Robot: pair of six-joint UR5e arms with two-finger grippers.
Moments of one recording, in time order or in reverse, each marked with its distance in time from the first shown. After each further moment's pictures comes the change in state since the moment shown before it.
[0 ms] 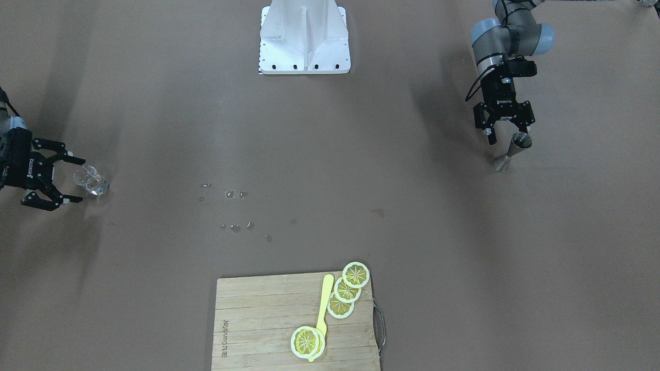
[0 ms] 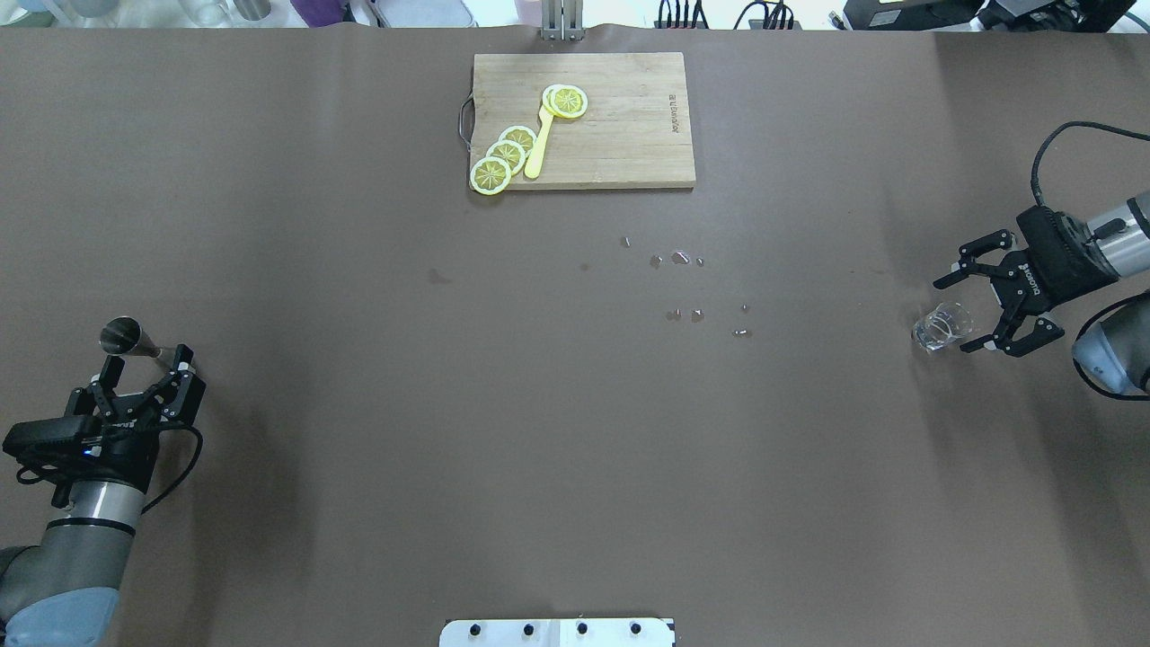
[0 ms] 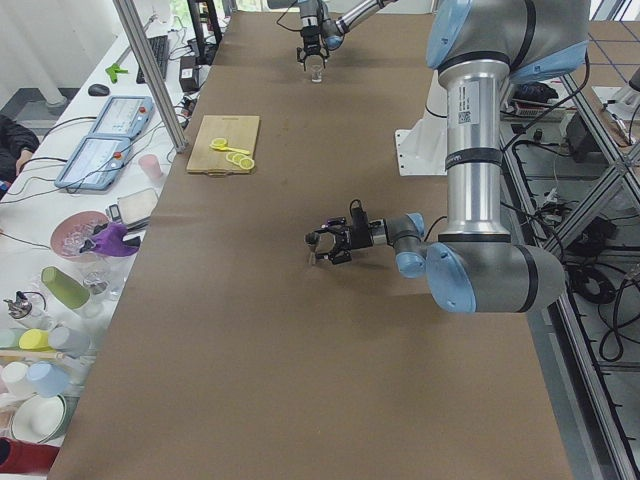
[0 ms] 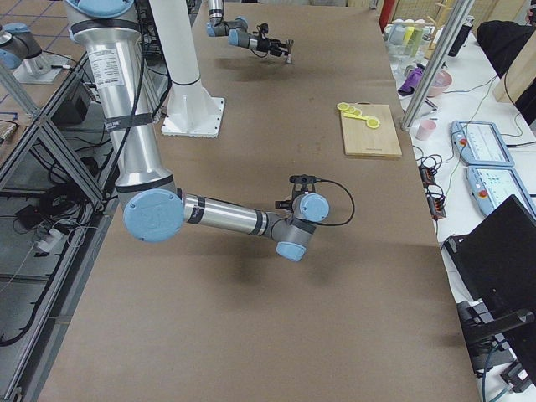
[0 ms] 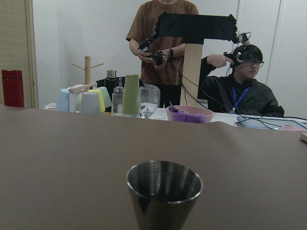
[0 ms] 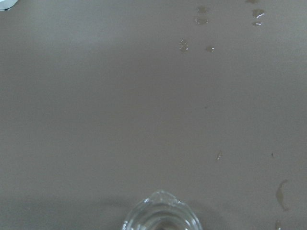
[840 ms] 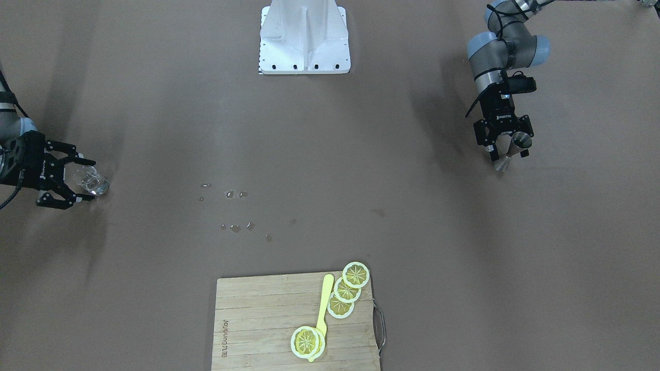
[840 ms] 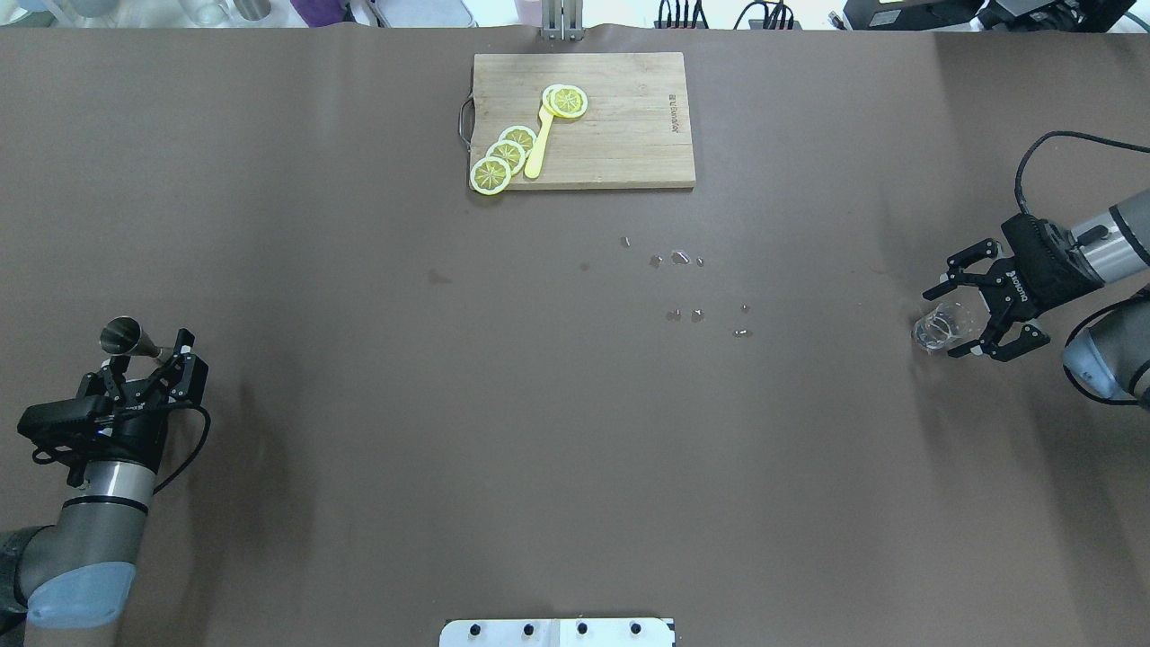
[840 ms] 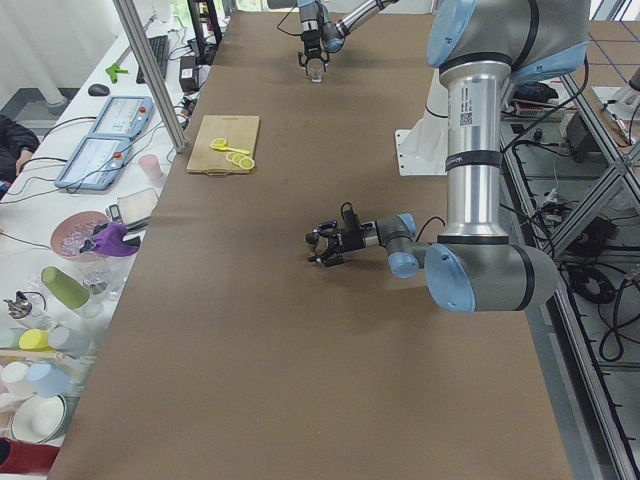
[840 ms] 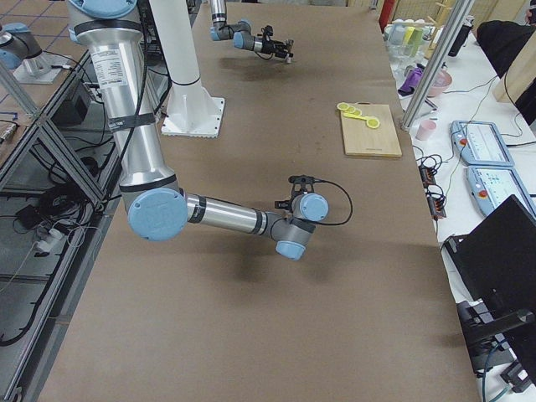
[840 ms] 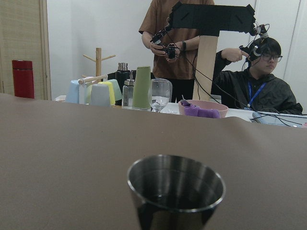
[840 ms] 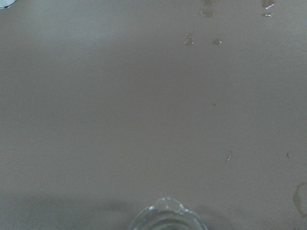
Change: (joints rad) left arm -0.043 -0.040 0.046 0.000 -0.027 0.000; right arm -0.022 0.010 -0.016 -0.003 -0.004 0.007
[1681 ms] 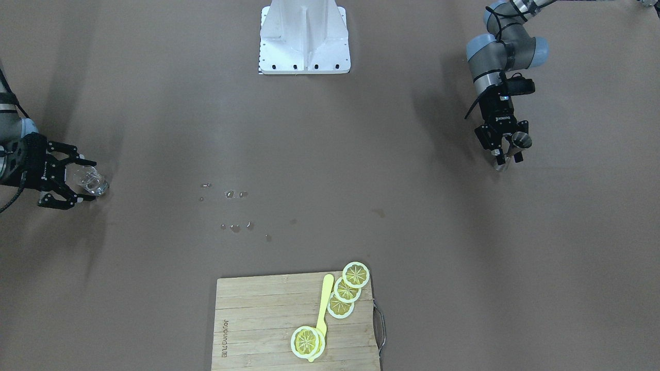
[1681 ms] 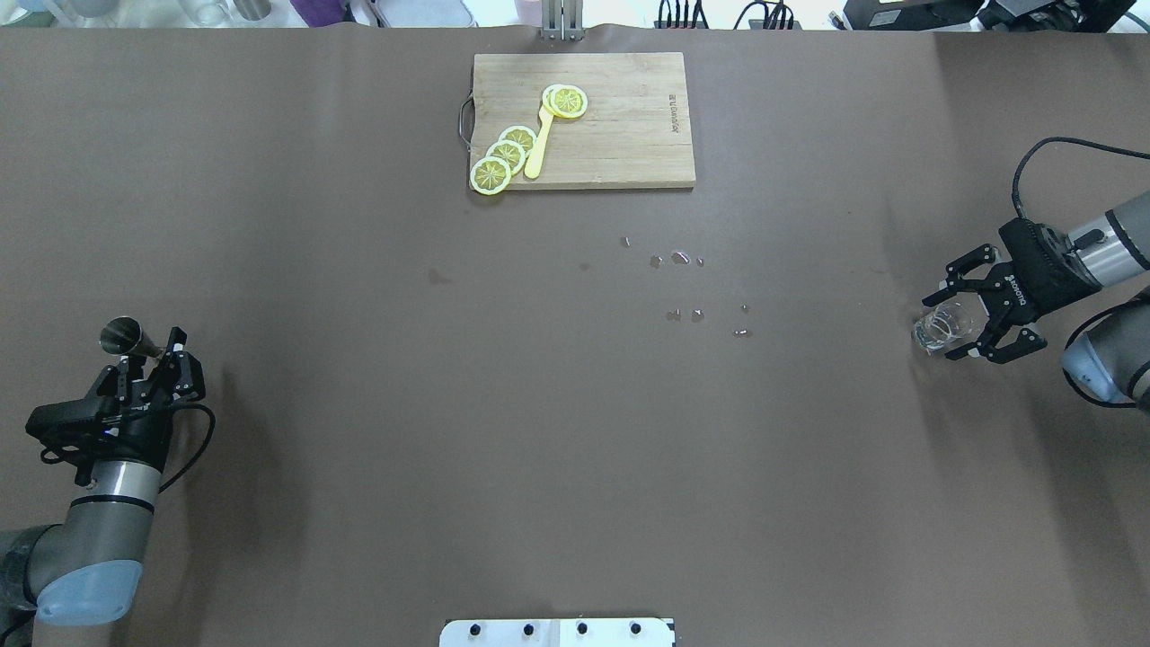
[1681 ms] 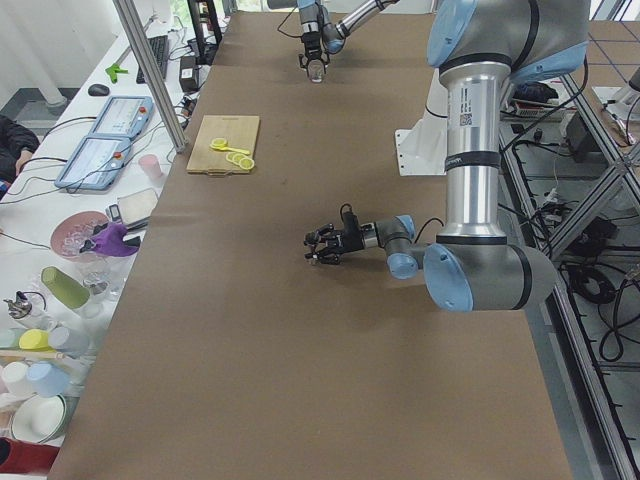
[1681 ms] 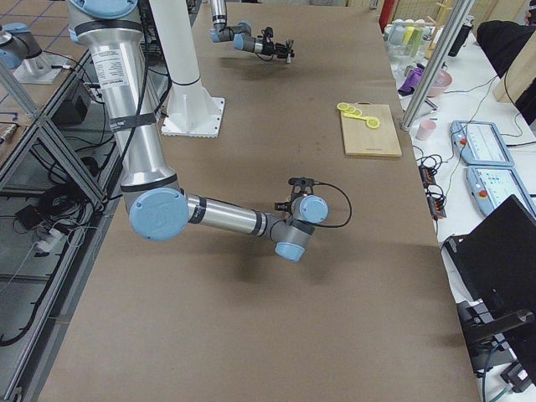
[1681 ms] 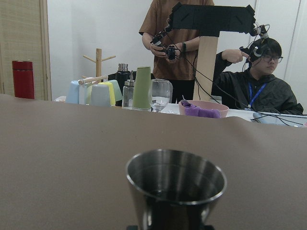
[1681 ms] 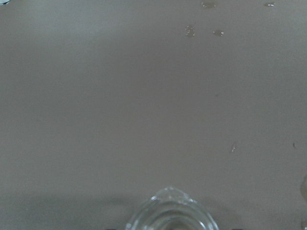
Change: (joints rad) left arm -0.001 -0.019 0.029 -0.002 0.001 -0.003; right arm -0.006 0.002 -0.020 0.000 0.000 0.000
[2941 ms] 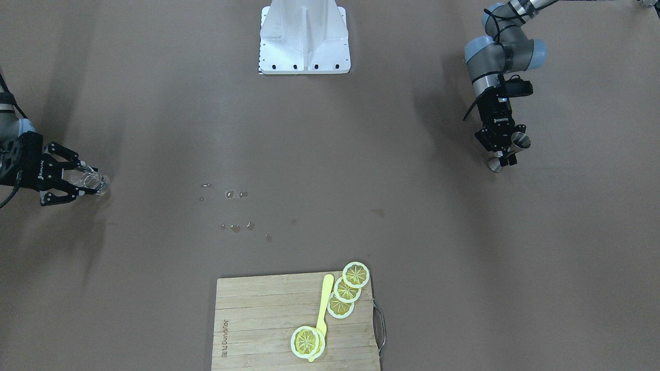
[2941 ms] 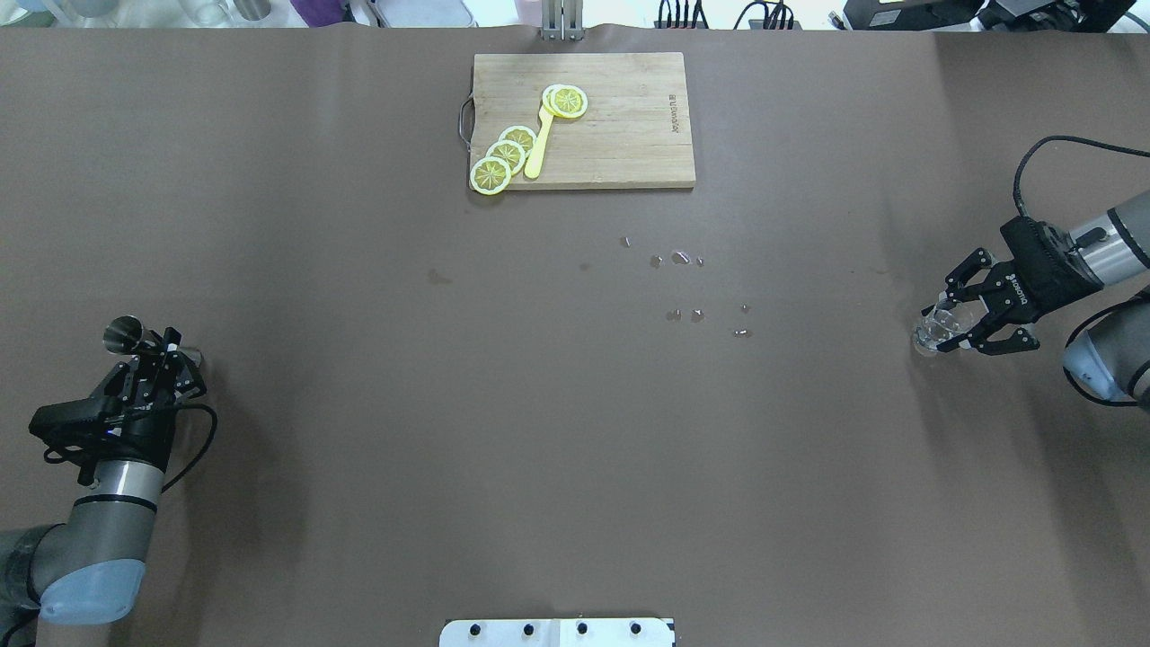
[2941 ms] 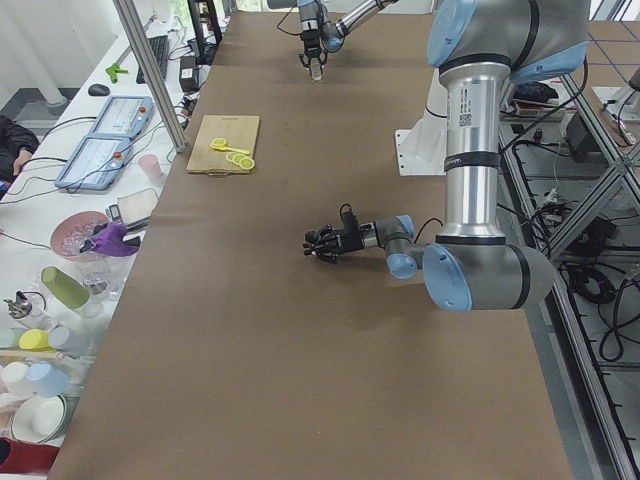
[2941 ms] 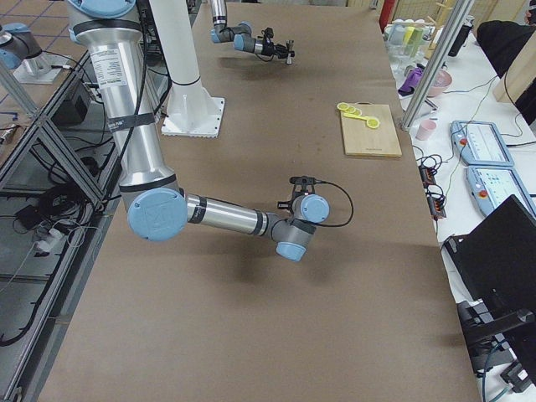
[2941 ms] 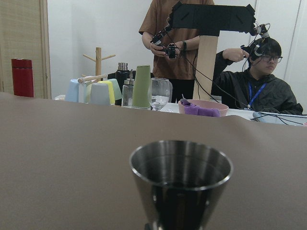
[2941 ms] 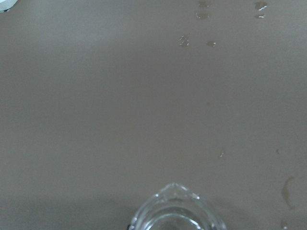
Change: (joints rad) left arm -0.001 -0.006 0.004 -0.011 0.001 0.004; right arm 0.034 -0.001 0.021 0.007 0.012 0.007
